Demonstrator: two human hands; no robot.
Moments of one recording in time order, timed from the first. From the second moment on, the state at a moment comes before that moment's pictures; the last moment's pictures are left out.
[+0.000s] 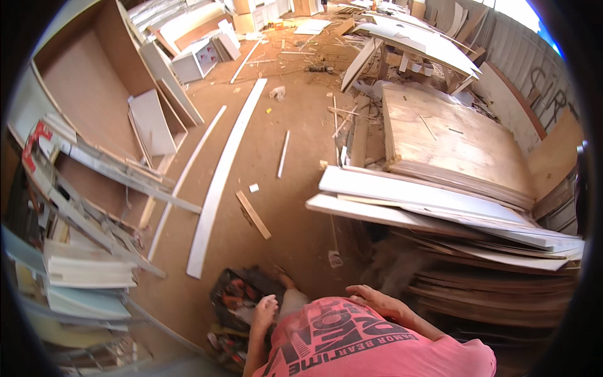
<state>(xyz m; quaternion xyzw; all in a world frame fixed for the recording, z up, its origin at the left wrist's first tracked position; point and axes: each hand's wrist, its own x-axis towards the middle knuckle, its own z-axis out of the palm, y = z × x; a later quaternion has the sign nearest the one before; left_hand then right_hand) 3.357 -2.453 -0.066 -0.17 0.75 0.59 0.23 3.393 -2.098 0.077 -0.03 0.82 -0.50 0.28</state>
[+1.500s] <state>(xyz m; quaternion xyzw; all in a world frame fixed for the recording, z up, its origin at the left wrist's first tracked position) 2.275 -2.540 -0.152 -0.22 0.79 0.42 0.39 2.393 -2.113 0.077 0.13 0.76 -0.60 0.20</state>
